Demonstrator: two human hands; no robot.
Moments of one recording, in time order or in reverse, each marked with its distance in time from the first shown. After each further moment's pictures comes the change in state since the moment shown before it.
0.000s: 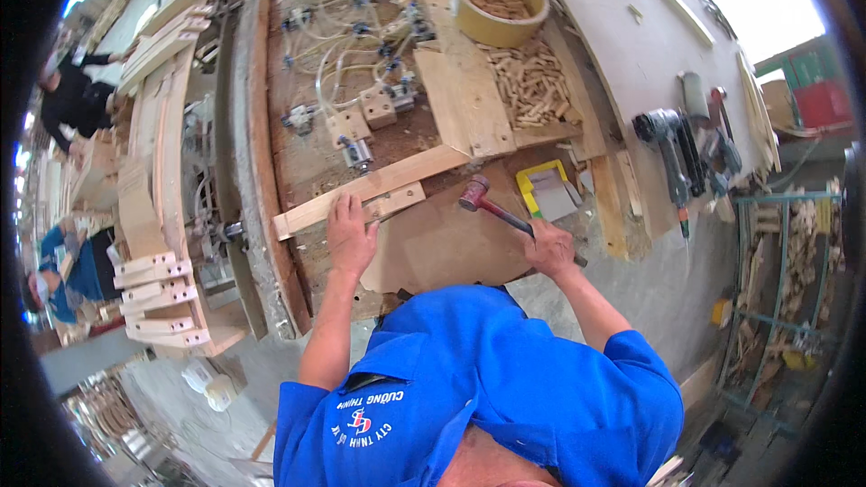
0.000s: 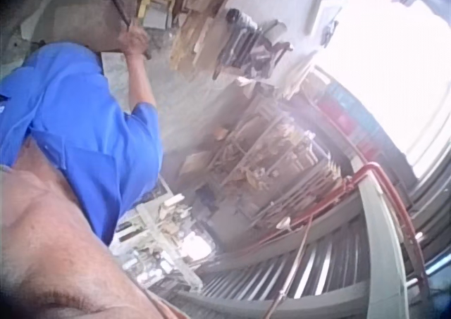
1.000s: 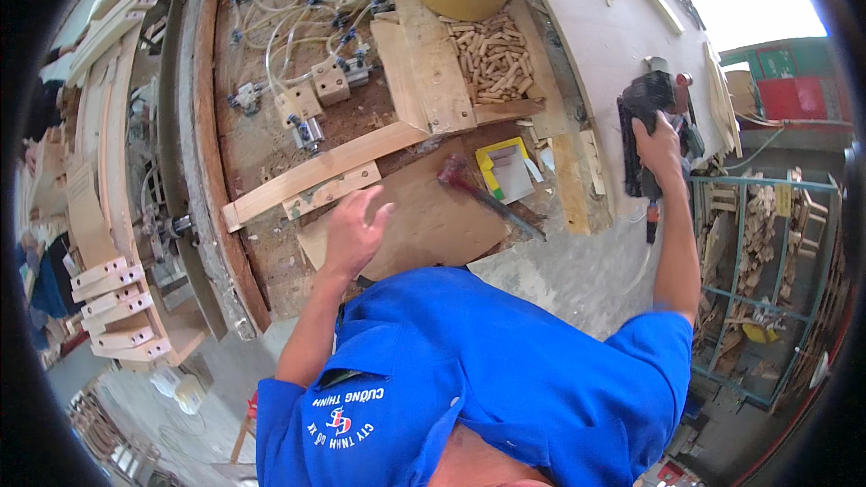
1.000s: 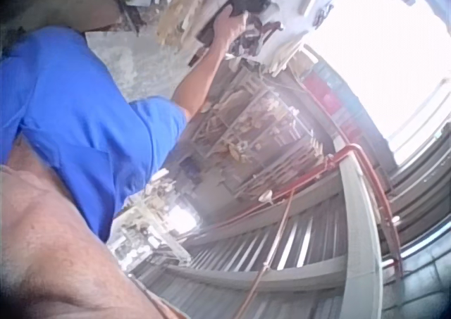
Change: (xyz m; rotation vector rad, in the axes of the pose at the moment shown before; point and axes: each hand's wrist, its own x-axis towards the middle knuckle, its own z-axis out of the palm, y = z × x) left_hand -0.001 0.083 -0.012 -0.648 -0.102 0.019; right_hand 0.112 0.102 -0.264 -0.121 0.136 0.526
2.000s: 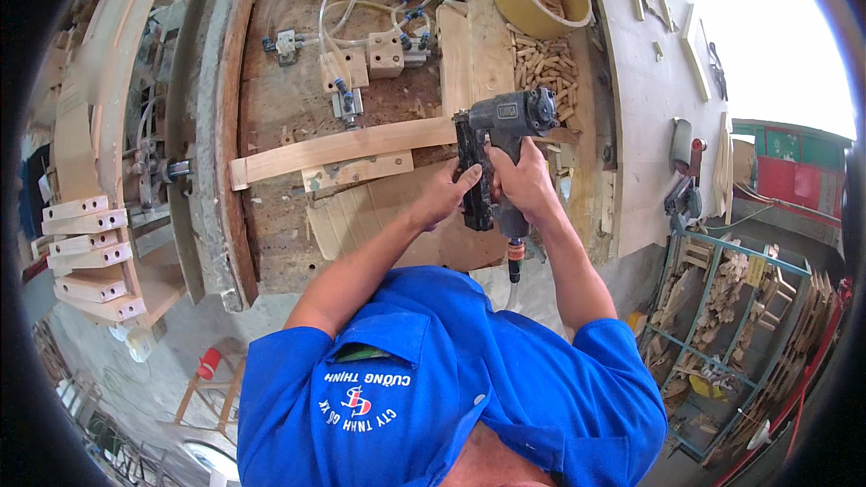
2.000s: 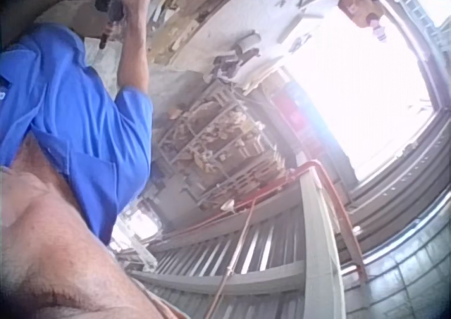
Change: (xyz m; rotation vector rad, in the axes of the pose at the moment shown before) left_hand 0.070 -0.007 0.100 -1.248 -0.382 -0.397; right_hand -0.114 -0.235 0.164 0.670 -0.625 -0.030
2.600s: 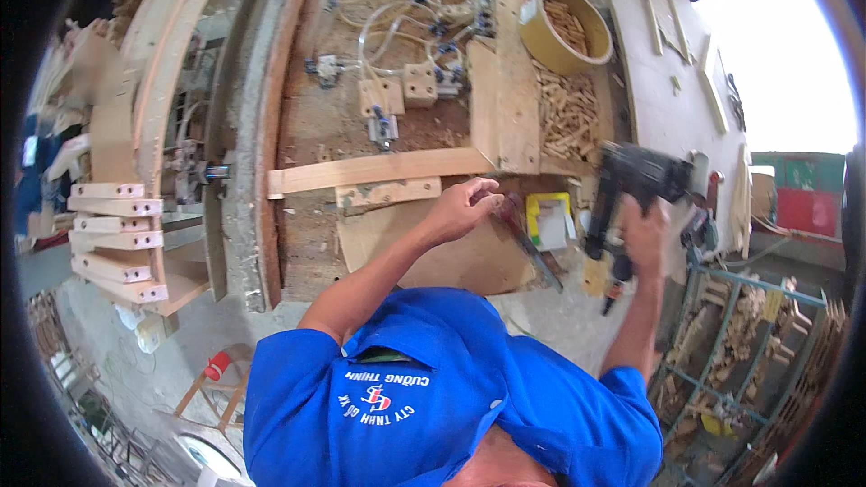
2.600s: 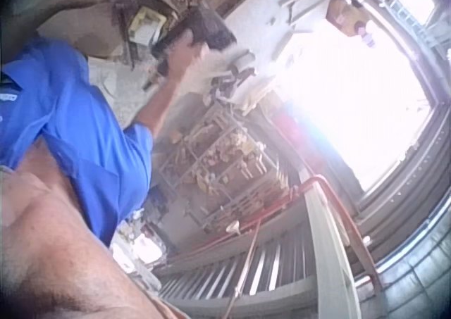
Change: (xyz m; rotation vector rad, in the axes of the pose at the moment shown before) left_hand -0.031 0.055 -0.007 0.623 0.141 0.179; right_hand -0.051 -0.001 -0.147 -0.364 0.486 -0.120
